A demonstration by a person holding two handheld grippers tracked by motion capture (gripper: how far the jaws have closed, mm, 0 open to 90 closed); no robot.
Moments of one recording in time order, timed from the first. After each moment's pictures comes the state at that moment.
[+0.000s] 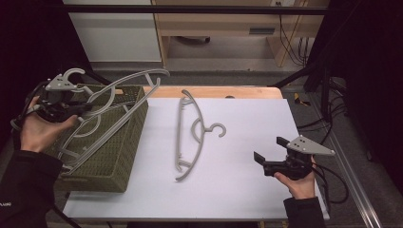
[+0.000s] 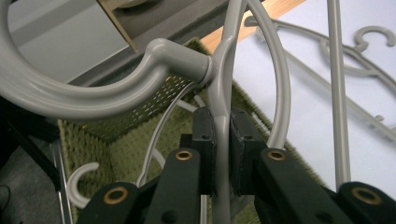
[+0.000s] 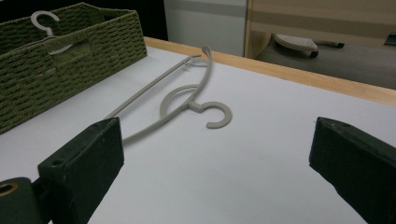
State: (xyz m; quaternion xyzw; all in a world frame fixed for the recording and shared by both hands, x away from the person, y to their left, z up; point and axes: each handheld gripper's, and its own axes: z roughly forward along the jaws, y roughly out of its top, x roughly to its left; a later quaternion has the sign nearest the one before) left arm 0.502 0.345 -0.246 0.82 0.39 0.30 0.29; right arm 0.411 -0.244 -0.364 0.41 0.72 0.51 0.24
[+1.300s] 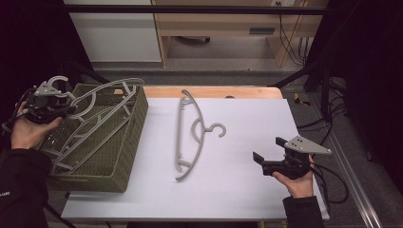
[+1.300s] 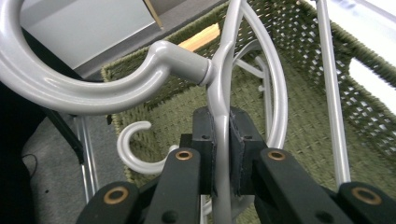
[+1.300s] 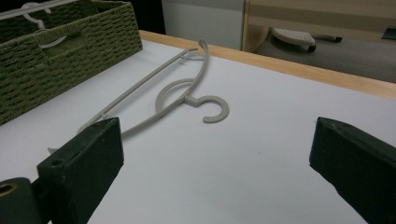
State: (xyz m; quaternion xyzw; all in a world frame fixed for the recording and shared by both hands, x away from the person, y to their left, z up) left arm 0.534 0.416 -0.295 0.80 0.43 0.31 0.26; right arm 0.416 -0.243 -0.370 0.41 0.72 0.50 0.24
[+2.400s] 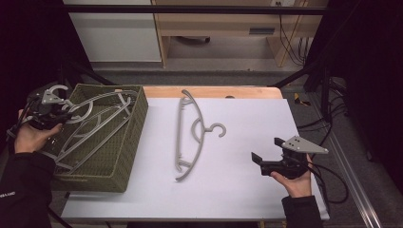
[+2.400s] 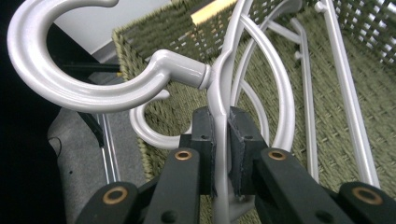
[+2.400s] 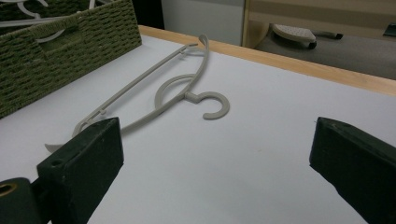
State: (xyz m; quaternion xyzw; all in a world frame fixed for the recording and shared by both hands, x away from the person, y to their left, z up) left arm 0.538 0.432 -0.322 0.80 0.44 0.33 0.23; right arm 0.418 -0.240 -0.373 0.41 0.73 0.49 0.24
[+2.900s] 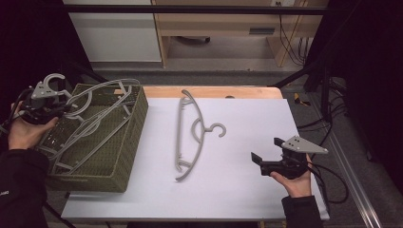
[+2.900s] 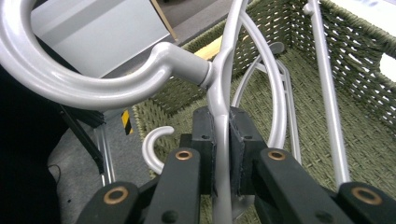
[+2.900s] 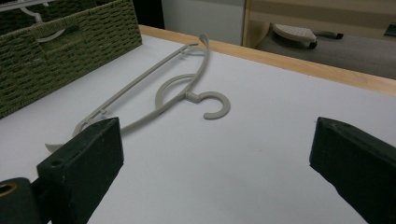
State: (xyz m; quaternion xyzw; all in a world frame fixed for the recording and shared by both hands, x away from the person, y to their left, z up) left arm 0.535 0.426 -0.302 0.80 0.41 0.35 0.26; right arm 0.418 -0.239 -0.373 0.41 0.73 0.49 0.24
